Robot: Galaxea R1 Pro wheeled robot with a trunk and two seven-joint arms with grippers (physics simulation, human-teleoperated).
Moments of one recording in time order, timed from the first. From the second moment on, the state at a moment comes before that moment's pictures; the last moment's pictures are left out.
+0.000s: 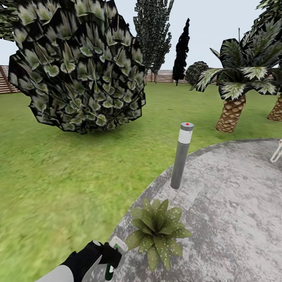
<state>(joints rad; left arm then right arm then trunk) -0.58 -0.01 -0.55 -0.37 0.10 0.30 -0.33 0.18 0.17 -1.29 -1.25 0.47 -0.38 0.78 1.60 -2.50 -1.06</state>
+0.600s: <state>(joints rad) -0.58 -0.03 -0.56 -0.36 0.10 0.37 -0.29 0.18 0.17 -1.29 -1.25 0.47 -0.38 0.78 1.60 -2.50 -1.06</state>
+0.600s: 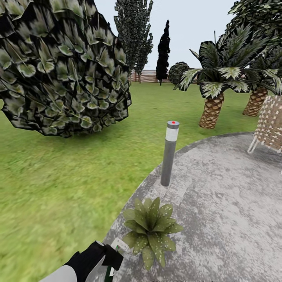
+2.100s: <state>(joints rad) -0.58 -0.08 -0.52 -0.35 0.11 0.39 -0.18 0.18 0.17 -1.29 -1.25 0.47 -0.38 0.78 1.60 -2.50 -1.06</state>
